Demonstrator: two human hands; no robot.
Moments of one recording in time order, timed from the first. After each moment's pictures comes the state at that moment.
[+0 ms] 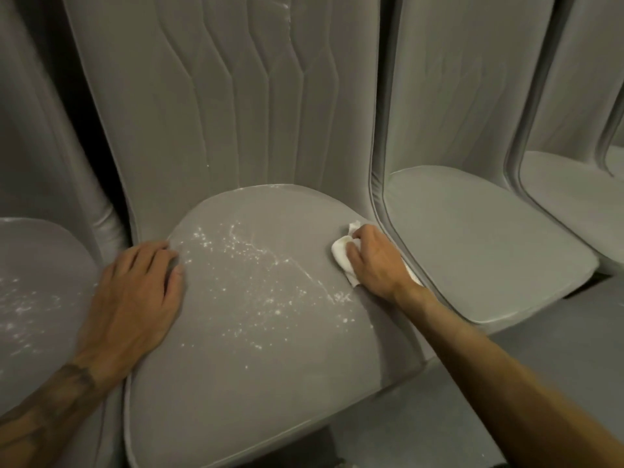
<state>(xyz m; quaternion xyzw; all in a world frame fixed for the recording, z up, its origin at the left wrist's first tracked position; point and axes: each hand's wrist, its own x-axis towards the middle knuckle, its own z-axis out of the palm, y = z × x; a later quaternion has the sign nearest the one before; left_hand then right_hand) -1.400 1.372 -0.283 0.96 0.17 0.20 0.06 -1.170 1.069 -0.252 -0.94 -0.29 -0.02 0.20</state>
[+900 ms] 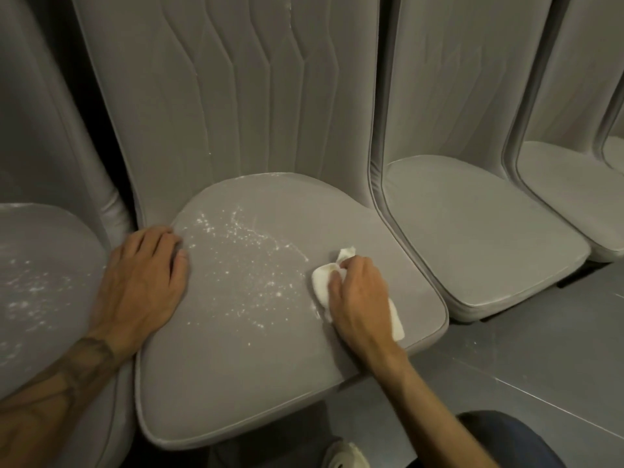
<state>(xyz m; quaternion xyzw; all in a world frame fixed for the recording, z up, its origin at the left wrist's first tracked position) -1.399 1.367 -0.279 0.96 0.19 0.20 0.07 -1.281 1.070 -0.265 -0.94 -0.23 -0.09 0.25</state>
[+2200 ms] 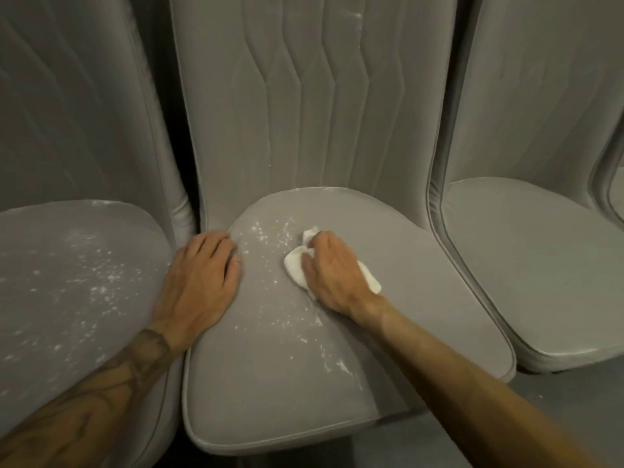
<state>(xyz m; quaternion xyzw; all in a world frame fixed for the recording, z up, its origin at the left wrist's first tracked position) -1.399 1.373 -0.285 0.96 0.18 0.22 0.07 -1.237 1.186 -0.273 -0.87 -0.43 -0.01 0.24</state>
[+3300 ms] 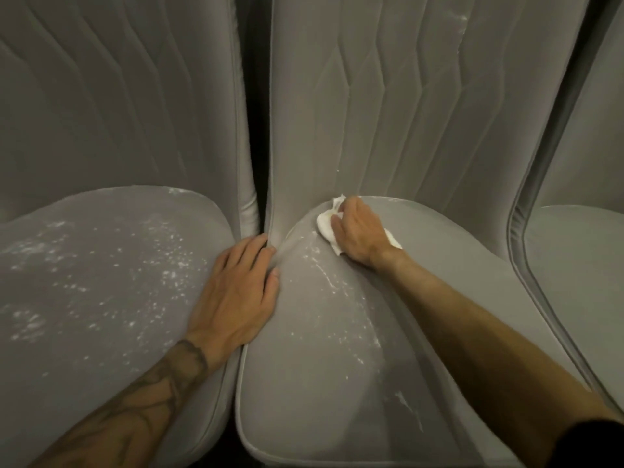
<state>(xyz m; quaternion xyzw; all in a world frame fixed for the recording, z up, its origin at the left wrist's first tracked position) -1.434 1.373 -0.279 0.95 0.25 0.16 0.08 -1.183 1.293 -0.265 -0.87 -0.45 0.03 0.21</state>
